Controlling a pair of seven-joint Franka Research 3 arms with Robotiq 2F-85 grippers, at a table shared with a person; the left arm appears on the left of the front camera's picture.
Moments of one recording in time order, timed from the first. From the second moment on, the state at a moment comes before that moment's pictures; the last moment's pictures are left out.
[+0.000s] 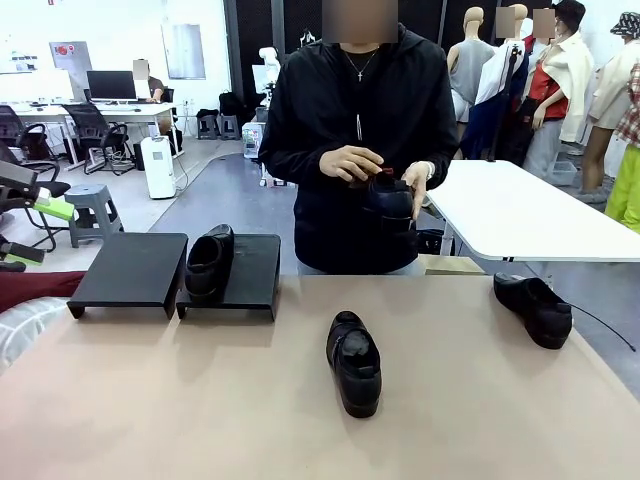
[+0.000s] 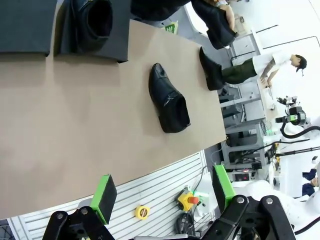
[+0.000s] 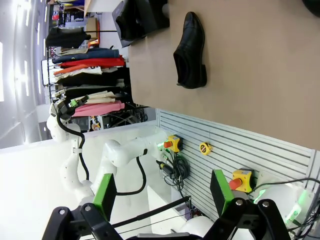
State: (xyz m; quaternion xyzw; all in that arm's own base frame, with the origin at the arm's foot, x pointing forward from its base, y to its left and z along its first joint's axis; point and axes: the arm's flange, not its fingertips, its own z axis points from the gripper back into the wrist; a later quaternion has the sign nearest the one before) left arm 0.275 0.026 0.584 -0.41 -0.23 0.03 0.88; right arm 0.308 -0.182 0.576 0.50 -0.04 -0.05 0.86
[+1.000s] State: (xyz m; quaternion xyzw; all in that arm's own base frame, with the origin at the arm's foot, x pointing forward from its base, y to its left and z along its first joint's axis) left arm 0.275 0.030 0.584 -0.40 -0.23 0.03 0.88; right arm 0.389 -0.119 0.579 0.36 -0.09 -0.08 0.92
